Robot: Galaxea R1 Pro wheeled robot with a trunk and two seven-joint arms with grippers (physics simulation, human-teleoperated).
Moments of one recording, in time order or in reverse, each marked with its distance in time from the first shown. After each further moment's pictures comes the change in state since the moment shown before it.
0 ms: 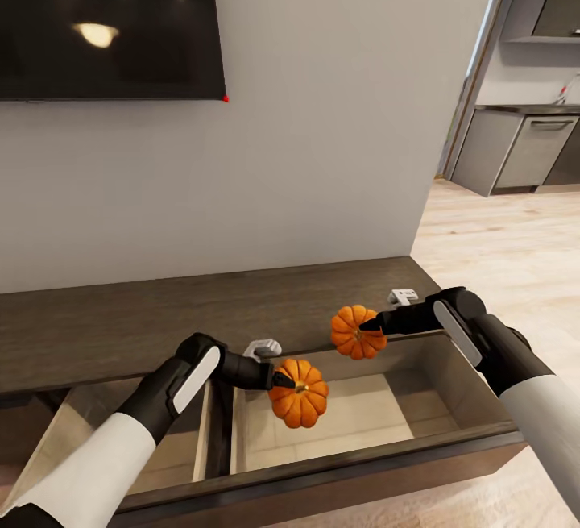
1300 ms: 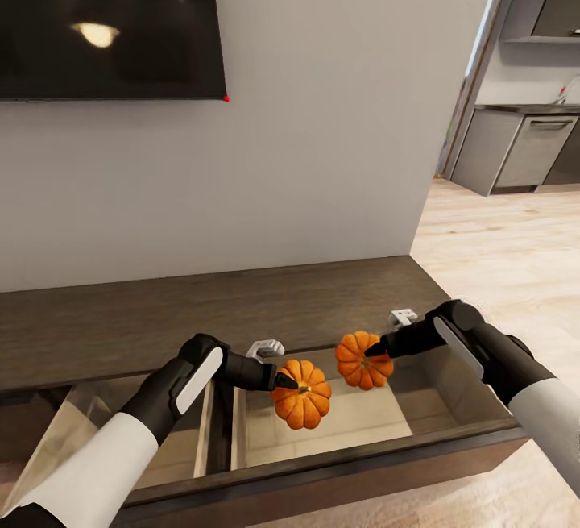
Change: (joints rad) left arm 0.000 -0.009 -0.010 0.001 0.000 -0.005 0.000; right arm 0.000 -0.054 0.145 0.079 0.020 0.000 0.119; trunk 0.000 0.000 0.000
